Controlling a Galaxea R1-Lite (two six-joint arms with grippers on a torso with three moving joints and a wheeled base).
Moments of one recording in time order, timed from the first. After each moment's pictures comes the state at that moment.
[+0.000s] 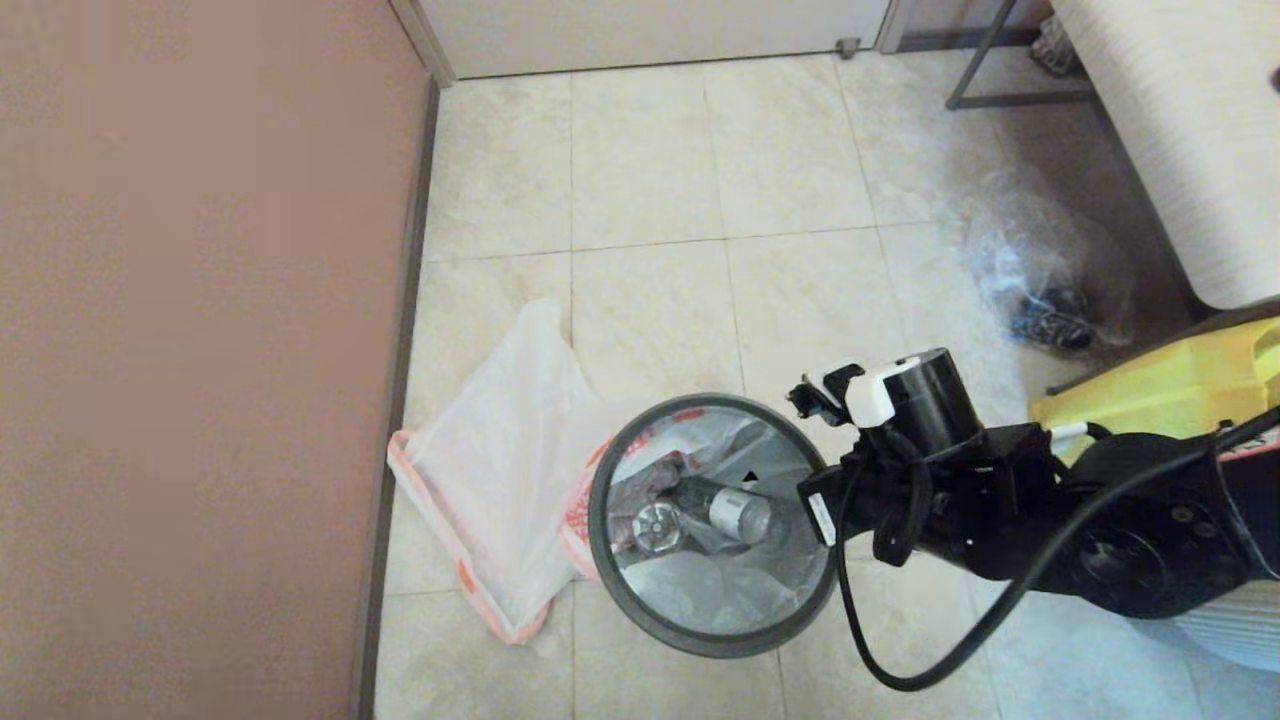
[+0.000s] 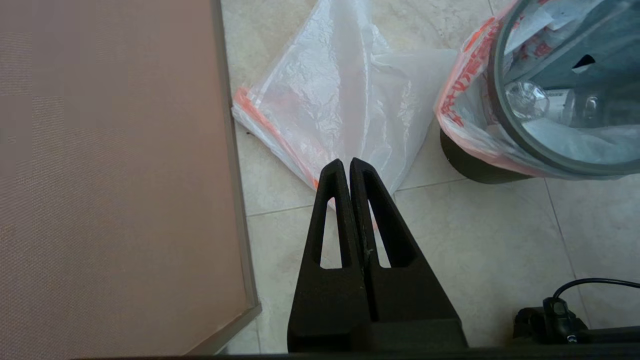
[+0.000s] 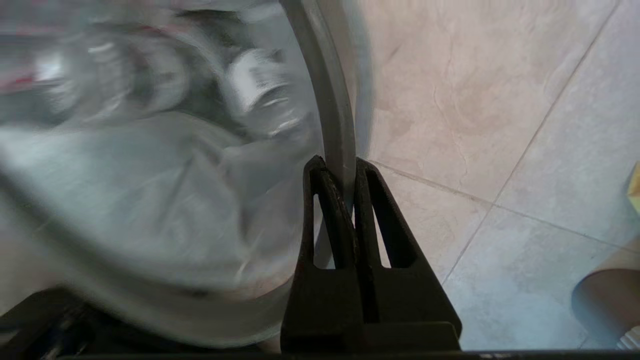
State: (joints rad) left arm -0.01 0.00 0.00 -0.02 -0.03 0.09; right arm 0.68 1.82 -1.04 -0.17 -0.40 0.02
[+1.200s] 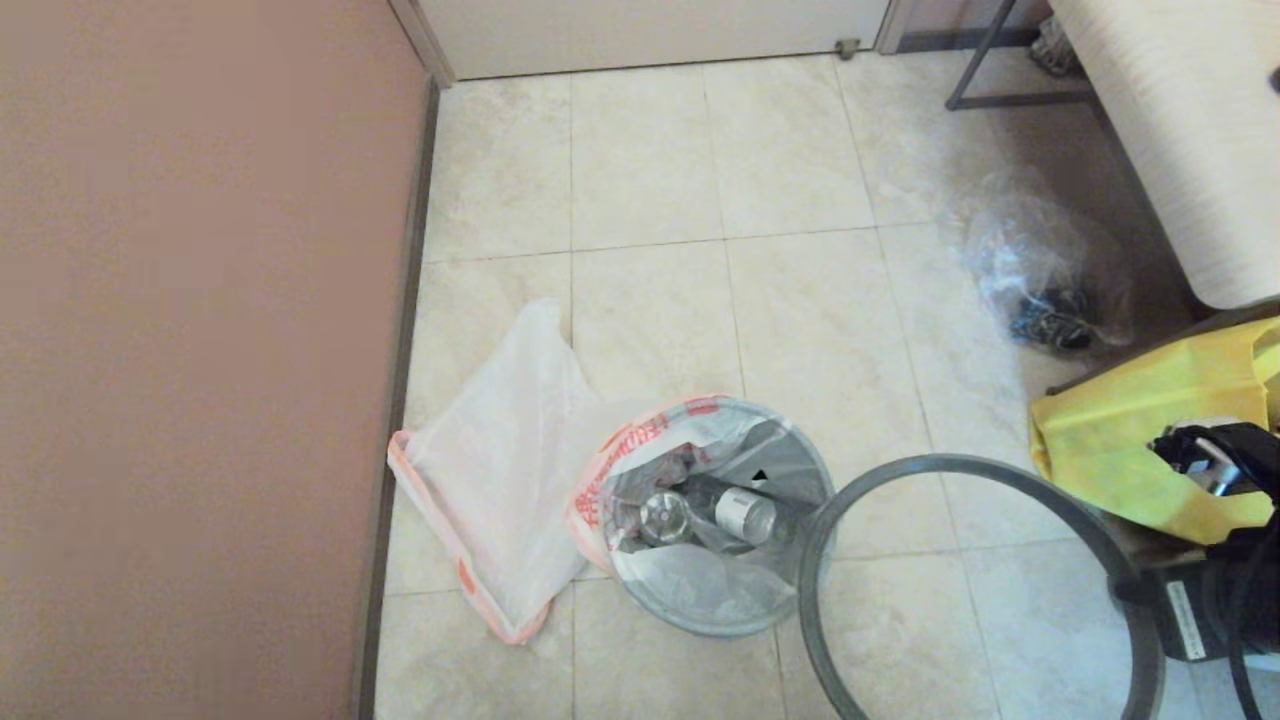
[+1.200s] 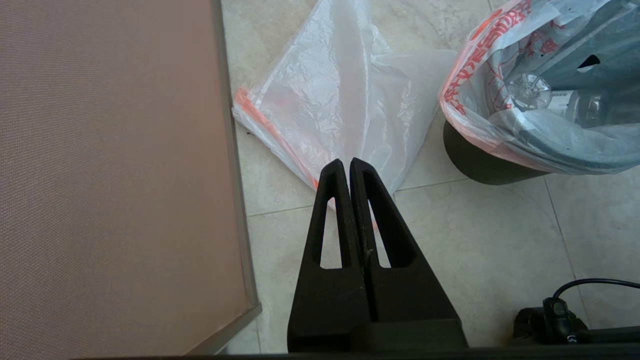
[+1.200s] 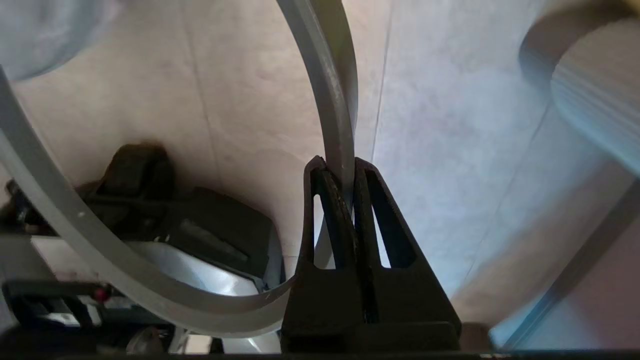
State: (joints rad) left arm -0.01 0.00 0.00 -0.02 -0.03 0.09; right arm 0.23 1.30 -0.72 0.25 -0.17 0.10
